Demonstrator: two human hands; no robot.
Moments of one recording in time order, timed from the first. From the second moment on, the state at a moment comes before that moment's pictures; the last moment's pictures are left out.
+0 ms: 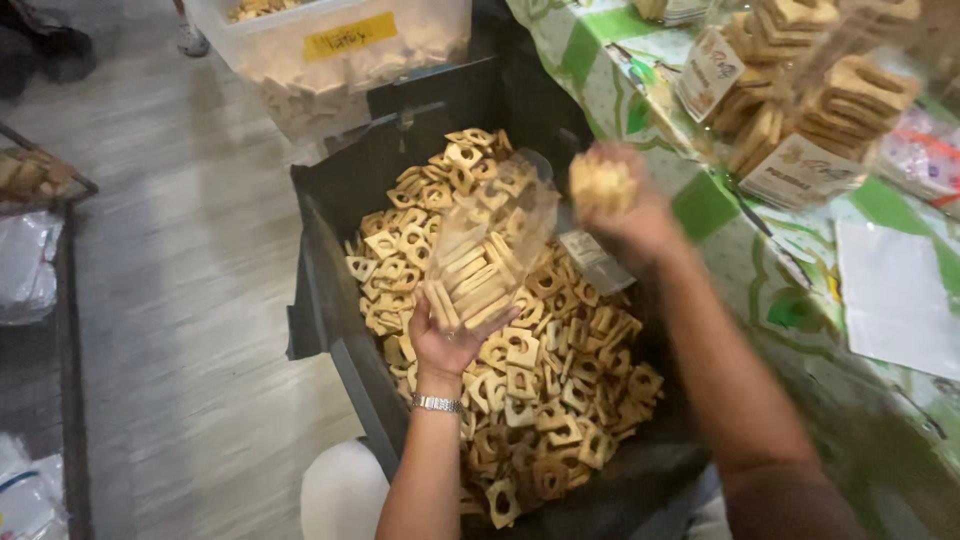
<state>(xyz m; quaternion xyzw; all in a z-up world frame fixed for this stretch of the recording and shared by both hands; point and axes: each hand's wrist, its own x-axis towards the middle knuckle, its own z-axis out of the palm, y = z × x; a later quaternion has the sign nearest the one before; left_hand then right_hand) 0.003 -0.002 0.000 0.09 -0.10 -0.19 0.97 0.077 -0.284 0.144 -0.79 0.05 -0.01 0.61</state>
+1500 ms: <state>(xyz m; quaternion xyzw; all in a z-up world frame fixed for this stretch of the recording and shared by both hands) -0.017 -0.026 -0.023 0.14 -0.04 -0.23 0.96 -0.006 -0.178 0.183 -0.90 -0.43 0.02 0.02</state>
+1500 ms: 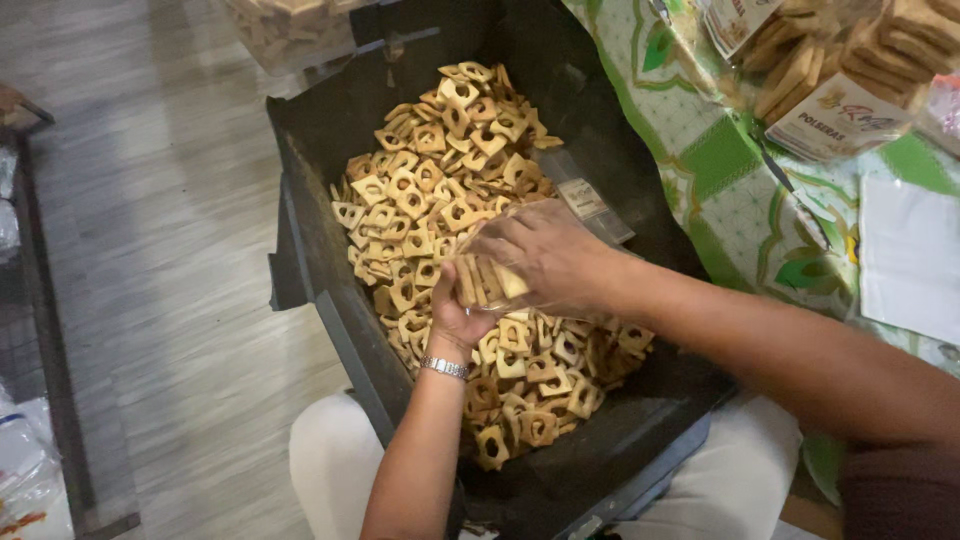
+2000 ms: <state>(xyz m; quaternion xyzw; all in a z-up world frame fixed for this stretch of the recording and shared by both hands) -0.016 -0.035 -0.023 0.05 -0.09 -0.29 0.95 0.017 -0.211 0.312 -0.88 -0.26 0.32 0.23</state>
